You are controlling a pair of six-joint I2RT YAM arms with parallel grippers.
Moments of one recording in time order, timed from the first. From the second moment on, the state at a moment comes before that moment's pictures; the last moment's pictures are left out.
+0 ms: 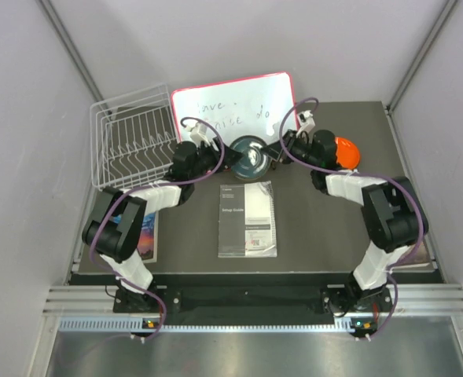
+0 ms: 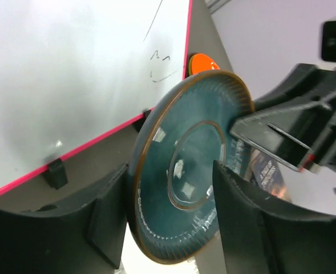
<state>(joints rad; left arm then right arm) -0.41 1.70 0.89 0.66 0.37 -0.78 0.31 1.76 0.95 0.69 -0.58 0.70</state>
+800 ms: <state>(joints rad) -0.41 1.45 0.89 0.45 0.17 -0.49 0.02 1.36 0.71 0.44 -0.38 0.59</state>
